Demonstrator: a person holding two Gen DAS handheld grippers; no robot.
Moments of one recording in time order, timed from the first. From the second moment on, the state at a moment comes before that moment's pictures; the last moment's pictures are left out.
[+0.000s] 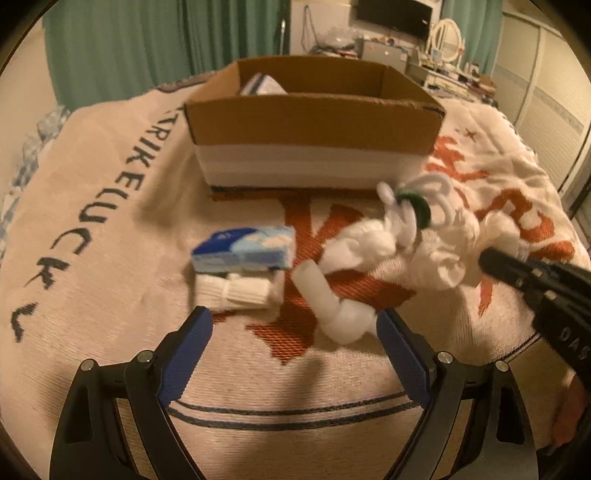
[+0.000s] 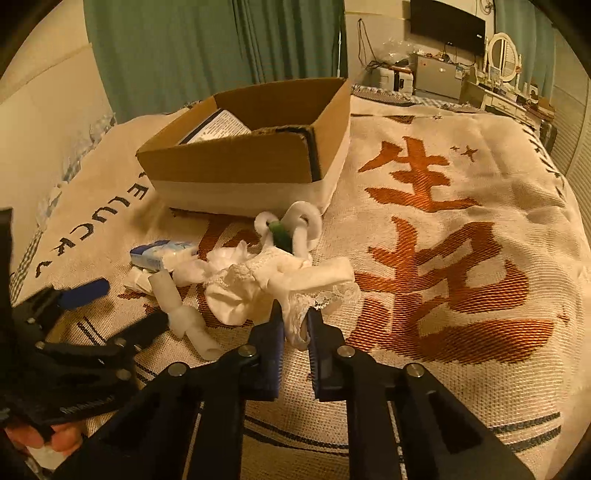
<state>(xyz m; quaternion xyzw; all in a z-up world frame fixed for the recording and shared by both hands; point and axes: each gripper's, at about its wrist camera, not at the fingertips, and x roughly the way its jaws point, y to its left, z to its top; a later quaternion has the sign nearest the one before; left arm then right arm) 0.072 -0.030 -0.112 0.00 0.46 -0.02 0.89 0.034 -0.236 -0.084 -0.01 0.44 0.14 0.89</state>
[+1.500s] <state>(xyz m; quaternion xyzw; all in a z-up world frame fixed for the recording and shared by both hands) 0.027 -0.036 -0.031 0.01 0.38 -0.10 0.92 -0.026 -0.243 -0.014 0.01 0.36 0.15 0.92</state>
